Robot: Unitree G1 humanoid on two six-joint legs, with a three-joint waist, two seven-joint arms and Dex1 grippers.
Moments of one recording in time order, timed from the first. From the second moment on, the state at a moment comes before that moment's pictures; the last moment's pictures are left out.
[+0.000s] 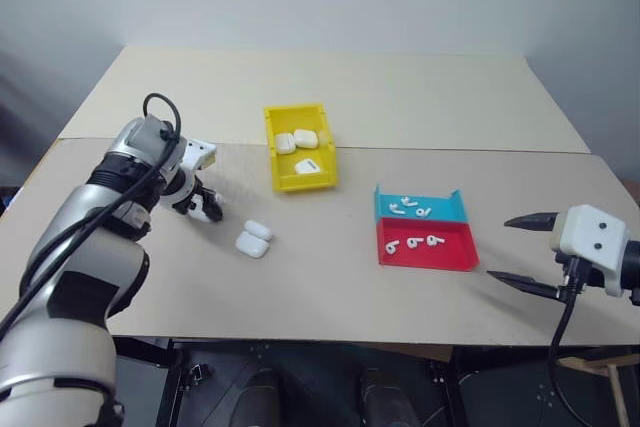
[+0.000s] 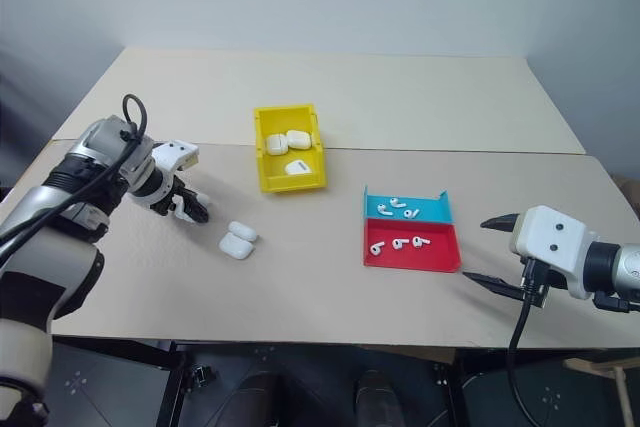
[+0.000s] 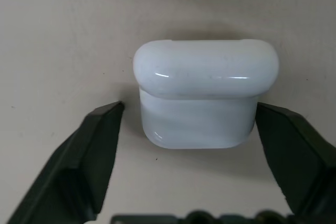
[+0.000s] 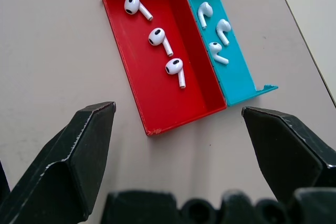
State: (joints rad) left arm -1.28 0.70 -0.67 0.84 -0.17 1.31 -0.87; right arm 0.13 -1.09 -0.45 -0.36 0.32 0.26 1.13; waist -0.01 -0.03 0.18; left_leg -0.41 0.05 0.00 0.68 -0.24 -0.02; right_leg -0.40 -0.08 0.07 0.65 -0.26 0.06
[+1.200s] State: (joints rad) left arm -0.40 0.36 0.10 -0.50 -0.34 0.51 -0.72; right arm -0.57 -1.26 0.21 -0.19 0.17 0.49 1.37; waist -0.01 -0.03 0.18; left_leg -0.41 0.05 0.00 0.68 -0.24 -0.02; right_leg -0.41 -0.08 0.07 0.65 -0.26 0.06
